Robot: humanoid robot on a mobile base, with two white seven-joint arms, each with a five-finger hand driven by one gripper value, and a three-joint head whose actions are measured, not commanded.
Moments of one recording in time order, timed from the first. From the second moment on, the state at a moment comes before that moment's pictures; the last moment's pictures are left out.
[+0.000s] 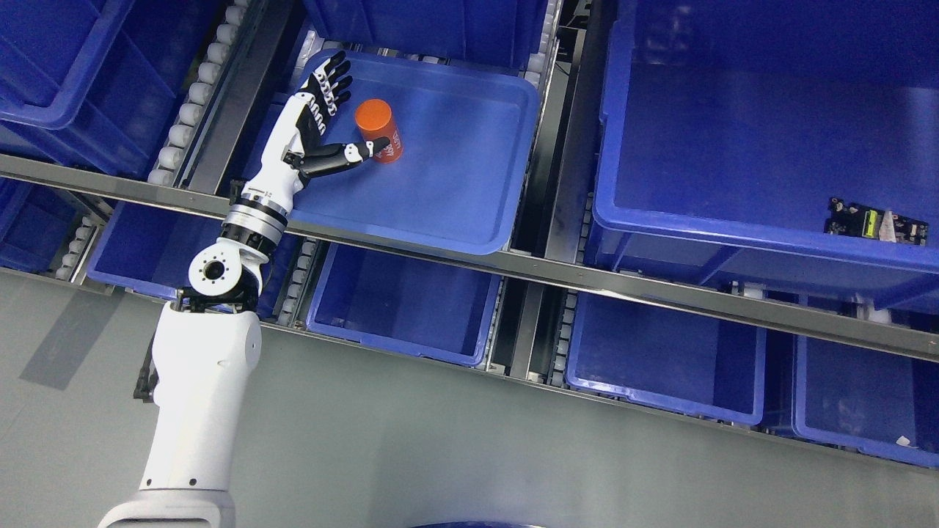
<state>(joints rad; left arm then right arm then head) -0.49 0.07 -0.01 -1.21 0.09 -0.17 -0.33 0.00 0.00 0.00 0.00 0.00 -0.02 -0.06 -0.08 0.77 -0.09</state>
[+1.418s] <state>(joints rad) -0.58 0.02 -0.09 -1.01 0.08 -0.26 -0.34 0.00 0.00 0.00 0.00 0.00 -0.02 -0.06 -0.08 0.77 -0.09</state>
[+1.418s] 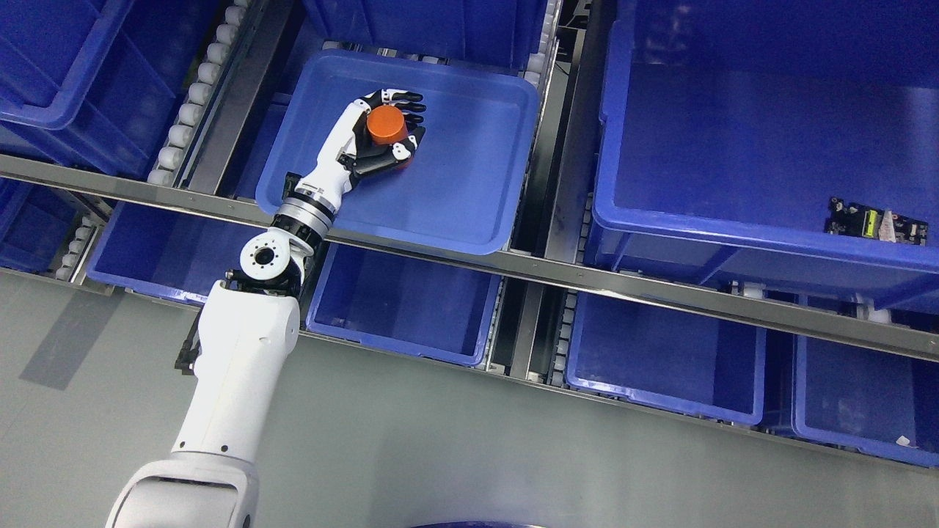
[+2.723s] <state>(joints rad) -0.54 0.00 -0.03 -1.25 0.28 -0.47 -0.39 0.00 0.00 0.00 0.00 0.00 -0.02 -0.06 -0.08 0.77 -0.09</state>
